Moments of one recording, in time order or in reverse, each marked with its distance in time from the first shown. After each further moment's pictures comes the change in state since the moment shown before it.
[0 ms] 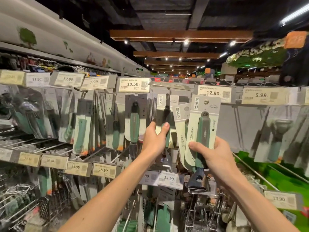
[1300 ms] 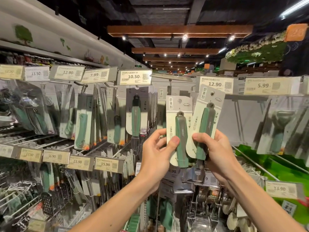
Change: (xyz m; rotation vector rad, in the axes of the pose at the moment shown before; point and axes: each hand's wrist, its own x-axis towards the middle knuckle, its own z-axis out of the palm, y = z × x) left_hand -0.072 -0.015 -0.012 -0.465 -0.139 0.085; right_hand -0.004 0.007 0.009 0.344 -0.034 0.063
